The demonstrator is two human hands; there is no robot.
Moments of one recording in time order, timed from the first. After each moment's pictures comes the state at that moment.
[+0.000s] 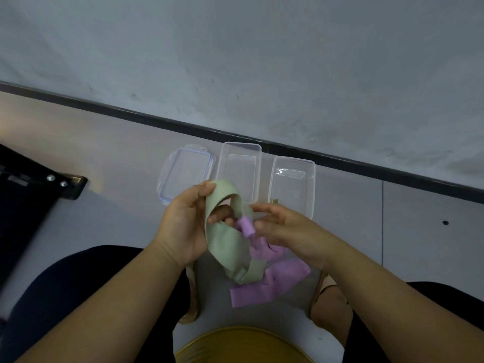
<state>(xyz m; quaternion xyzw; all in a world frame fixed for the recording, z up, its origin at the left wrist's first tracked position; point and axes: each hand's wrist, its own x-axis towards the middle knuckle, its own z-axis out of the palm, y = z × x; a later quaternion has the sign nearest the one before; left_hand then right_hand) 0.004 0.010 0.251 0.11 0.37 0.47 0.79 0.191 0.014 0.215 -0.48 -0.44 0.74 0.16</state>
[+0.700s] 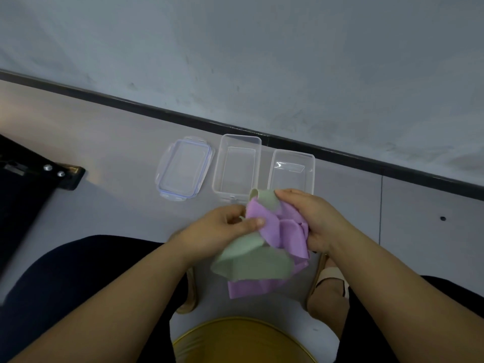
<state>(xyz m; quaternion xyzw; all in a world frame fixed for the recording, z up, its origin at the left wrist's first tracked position) 0.018 -0.005 0.238 0.49 0.57 0.14 0.64 0.197 0.025 0.231 -0.55 -0.18 0.77 0.27</state>
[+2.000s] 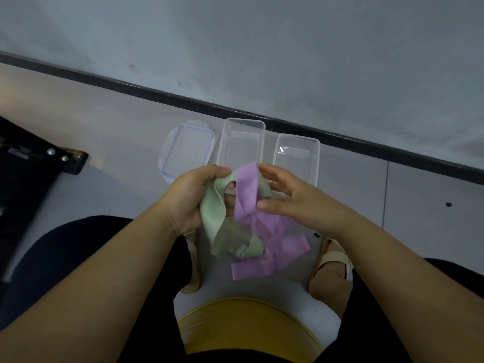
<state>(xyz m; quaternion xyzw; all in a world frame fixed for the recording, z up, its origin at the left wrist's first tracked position) 0.003 0.009 0.248 0.18 0.50 0.34 0.78 0.197 0.017 0.237 -0.45 -0.59 0.65 0.14</state>
